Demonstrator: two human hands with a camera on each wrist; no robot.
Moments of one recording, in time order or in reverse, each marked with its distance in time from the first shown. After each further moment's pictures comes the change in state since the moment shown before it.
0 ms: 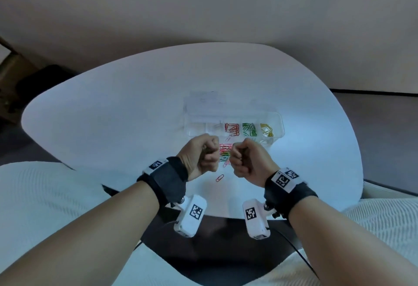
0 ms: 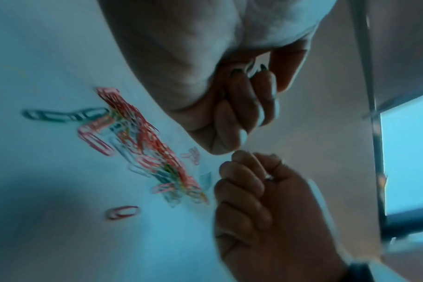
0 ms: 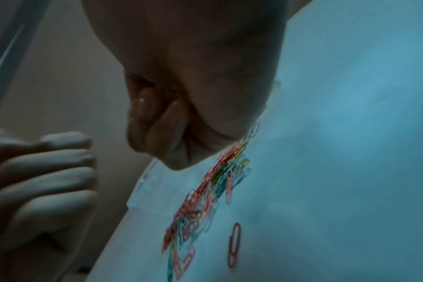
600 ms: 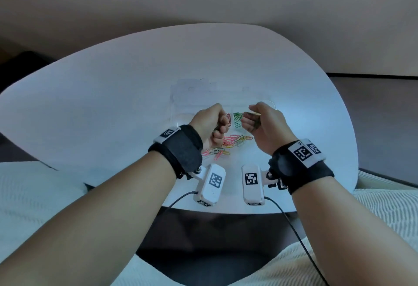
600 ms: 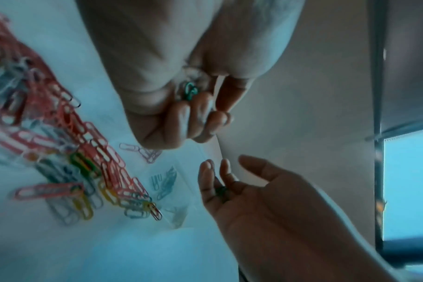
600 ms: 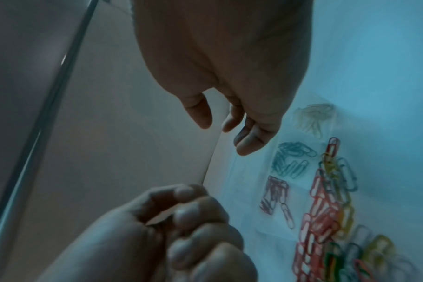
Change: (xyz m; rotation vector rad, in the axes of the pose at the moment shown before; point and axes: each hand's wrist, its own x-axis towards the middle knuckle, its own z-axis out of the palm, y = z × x) left_hand 0.061 0.025 0.038 0.094 0.202 -0.160; right_hand 0.011 -0.060 -0.019 0.204 0.458 -0.179
